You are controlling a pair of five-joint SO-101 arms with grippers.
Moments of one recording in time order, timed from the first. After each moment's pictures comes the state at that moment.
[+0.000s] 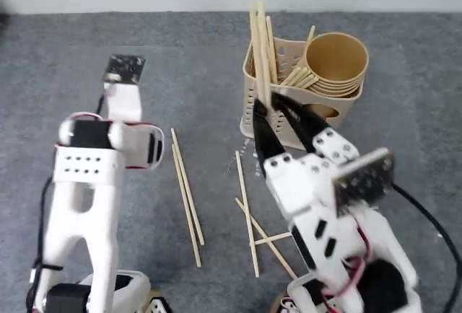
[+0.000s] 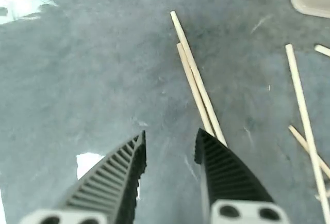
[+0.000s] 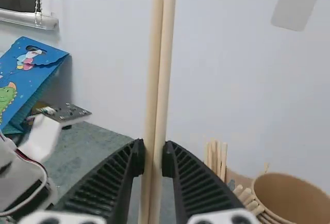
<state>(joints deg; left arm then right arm) 0.4 -21.8 27.8 80.0 7.5 -27.0 -77.7 39.7 45.5 4.0</state>
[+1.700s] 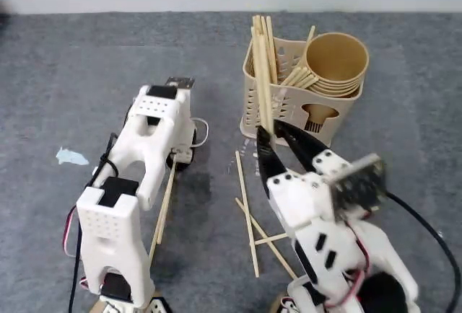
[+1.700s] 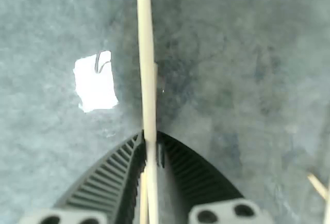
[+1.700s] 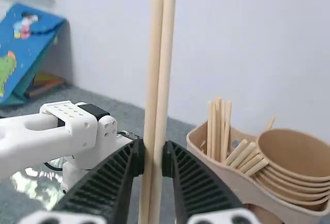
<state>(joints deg) 7.4 30.6 -8.5 89.7 14.9 -26.6 -84.8 44.6 53.1 2.5</state>
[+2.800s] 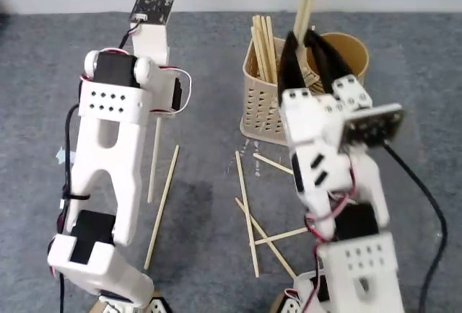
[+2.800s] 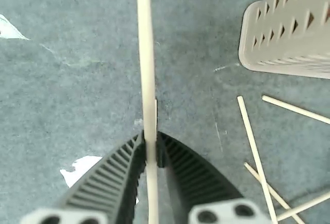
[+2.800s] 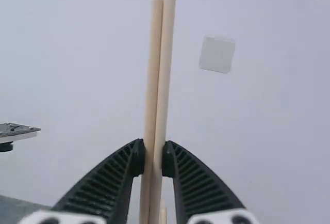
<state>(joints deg) 6.0 7.7 -23.2 99.6 12.6 -14.2 -54.3 46.4 1.2 2.6</state>
